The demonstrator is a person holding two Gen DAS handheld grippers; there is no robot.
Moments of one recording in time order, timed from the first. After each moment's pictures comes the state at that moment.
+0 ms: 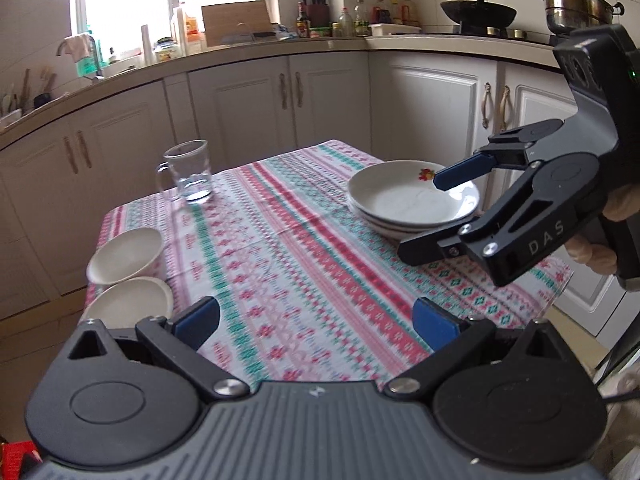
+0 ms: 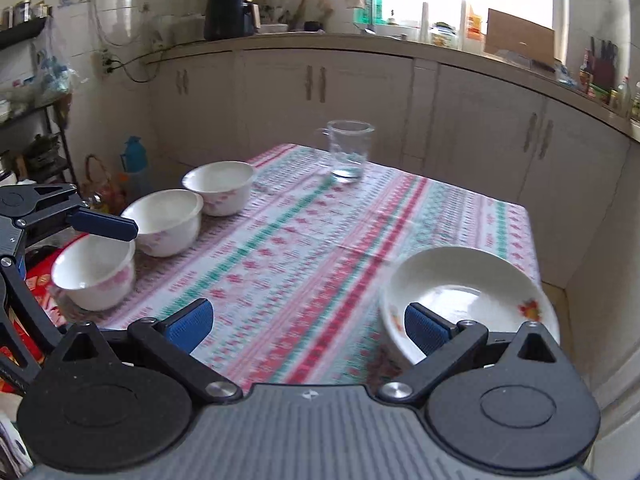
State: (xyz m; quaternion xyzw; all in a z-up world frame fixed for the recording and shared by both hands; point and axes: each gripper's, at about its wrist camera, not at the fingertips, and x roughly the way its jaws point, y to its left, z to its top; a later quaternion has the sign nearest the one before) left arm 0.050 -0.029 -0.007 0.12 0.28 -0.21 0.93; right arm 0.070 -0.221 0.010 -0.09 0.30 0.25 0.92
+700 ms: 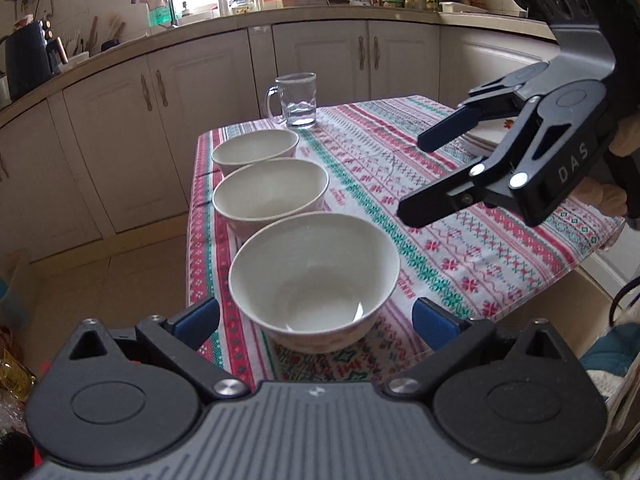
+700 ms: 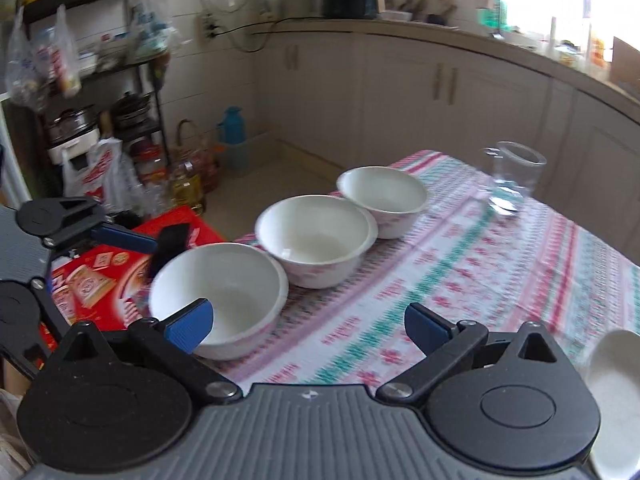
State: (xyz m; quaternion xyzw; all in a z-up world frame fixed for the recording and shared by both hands) left arm 0.024 0.092 -0.049 0.10 0.32 -0.13 0.93; right arm 0.081 -0.070 -0.003 -0.13 0.32 0.39 0.86
